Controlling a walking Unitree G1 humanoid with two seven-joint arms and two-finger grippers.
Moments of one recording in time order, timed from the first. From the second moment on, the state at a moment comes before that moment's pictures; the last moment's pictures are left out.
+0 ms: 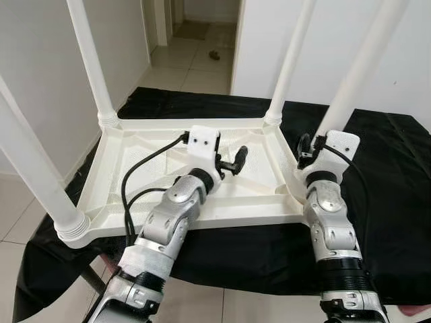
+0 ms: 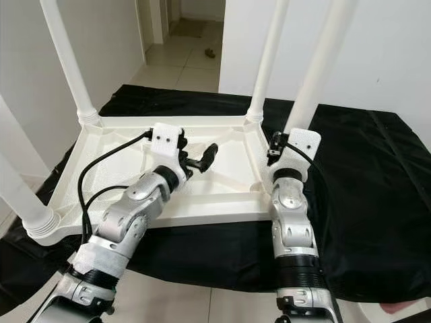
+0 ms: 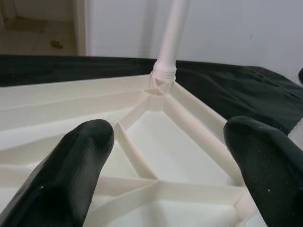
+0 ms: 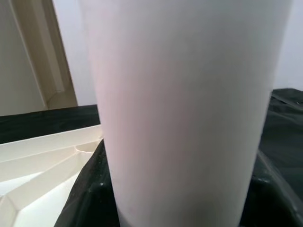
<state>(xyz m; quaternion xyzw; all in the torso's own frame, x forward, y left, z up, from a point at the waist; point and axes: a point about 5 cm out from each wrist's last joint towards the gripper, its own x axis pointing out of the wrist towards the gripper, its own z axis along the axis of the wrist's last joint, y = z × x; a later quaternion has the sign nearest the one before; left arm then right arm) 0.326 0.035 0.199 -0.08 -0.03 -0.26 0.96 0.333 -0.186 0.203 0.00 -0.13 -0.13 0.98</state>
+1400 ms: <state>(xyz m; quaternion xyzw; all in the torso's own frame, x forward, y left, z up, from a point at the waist) 0.263 0.004 0.177 0.07 -0.09 -0.48 0.87 0.290 -0.196 0.175 -0.04 -0.10 -0.10 0.99</state>
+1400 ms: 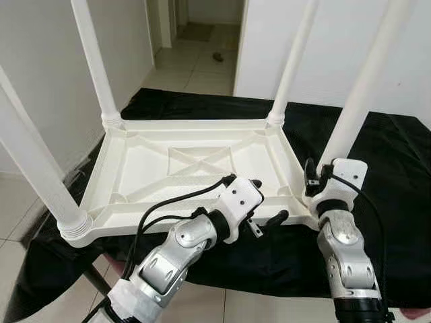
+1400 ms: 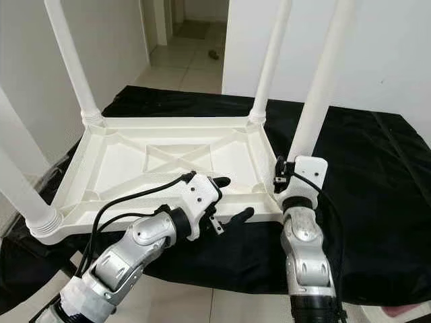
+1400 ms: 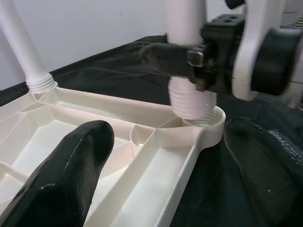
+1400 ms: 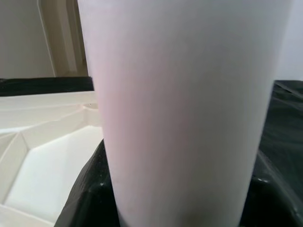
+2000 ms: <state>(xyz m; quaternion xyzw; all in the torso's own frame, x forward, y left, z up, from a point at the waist) 0.265 0.007 0.180 0.06 -0.09 -0.48 0.87 0.295 -0.228 0.161 -0.05 -0.07 -0.14 0.99</state>
